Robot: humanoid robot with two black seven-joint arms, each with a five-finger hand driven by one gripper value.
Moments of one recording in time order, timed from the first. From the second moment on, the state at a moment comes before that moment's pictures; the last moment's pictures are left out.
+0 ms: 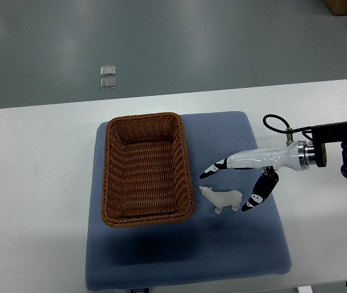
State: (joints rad) left arm -0.02 0.00 -0.02 -0.14 0.01 -0.08 -0.06; right arm 0.71 -0.66 0.50 1.36 -1.56 0.48 0.41
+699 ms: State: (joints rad) left arm -0.02 0.00 -0.02 -0.14 0.01 -0.08 -0.06; right arm 0.66 -0.61 0.49 1.29 -1.58 0.41 0.41
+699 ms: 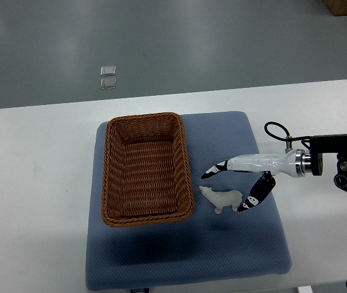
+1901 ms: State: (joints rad) left arm -0.02 0.00 -0.02 -0.14 0.01 -0.08 -0.06; right arm 0.64 -0.59 0.48 1.29 -1.62 0.38 0.41
